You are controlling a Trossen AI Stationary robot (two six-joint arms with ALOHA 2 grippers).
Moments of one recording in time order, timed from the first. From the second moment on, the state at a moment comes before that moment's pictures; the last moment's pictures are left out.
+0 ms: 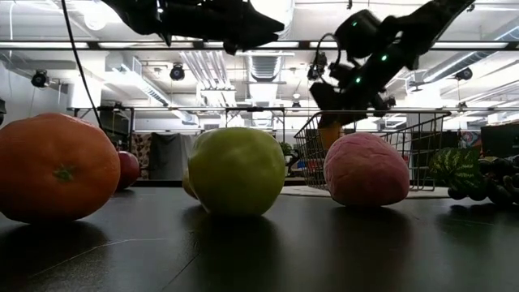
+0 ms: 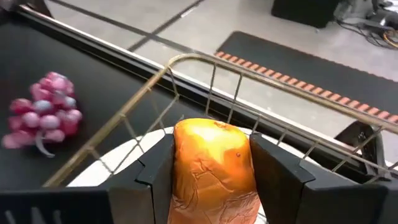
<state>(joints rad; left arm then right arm) 0.30 1.46 1.01 0.46 0.16 0.22 -0.36 1.43 0.76 0.05 0.55 0.35</state>
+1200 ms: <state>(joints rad) 0.29 1.46 1.01 0.45 0.16 0.18 -0.40 1.44 0.78 -0.01 0.49 0.38</state>
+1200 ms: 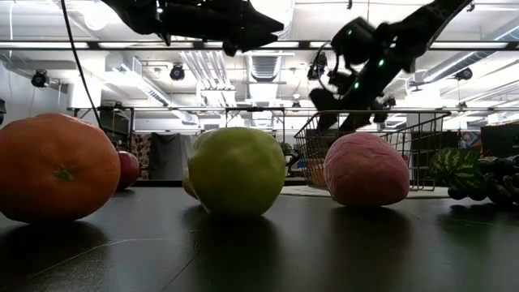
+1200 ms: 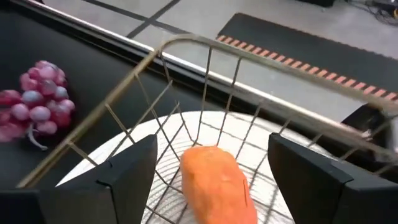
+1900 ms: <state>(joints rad) 0.33 1.47 1.02 -0.22 -0.31 -0.18 -0.28 0.94 0.78 -0.18 -0.03 0.22</state>
